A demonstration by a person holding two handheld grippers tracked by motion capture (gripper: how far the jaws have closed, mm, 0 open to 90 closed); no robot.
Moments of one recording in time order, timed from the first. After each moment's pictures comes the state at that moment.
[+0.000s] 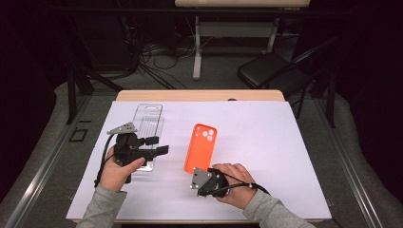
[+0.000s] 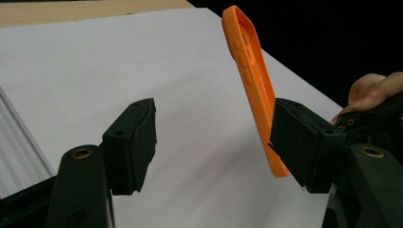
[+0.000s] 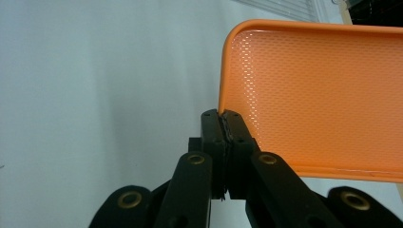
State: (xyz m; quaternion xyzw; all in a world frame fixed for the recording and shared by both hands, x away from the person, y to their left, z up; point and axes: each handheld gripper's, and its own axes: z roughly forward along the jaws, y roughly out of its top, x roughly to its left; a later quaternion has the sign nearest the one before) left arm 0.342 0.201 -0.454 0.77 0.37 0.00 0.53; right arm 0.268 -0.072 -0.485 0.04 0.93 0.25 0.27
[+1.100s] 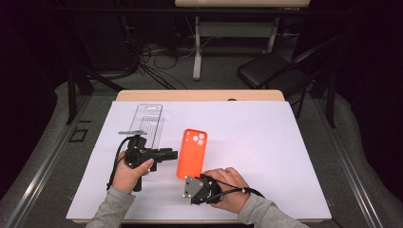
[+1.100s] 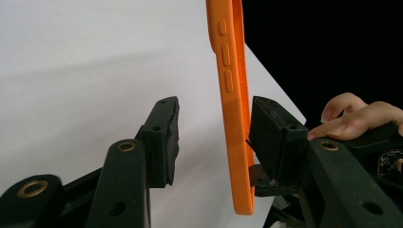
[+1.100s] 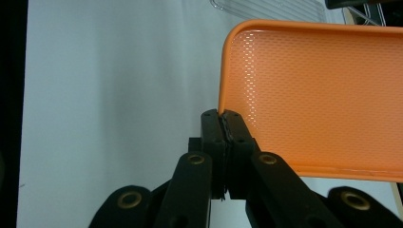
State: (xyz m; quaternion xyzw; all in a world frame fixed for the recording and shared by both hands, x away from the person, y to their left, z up) left arm 0.343 0.181 -0.478 0.73 0.43 -0.12 0.51; right arm 0.256 -0.055 -0.492 0.00 0.93 0.25 0.27
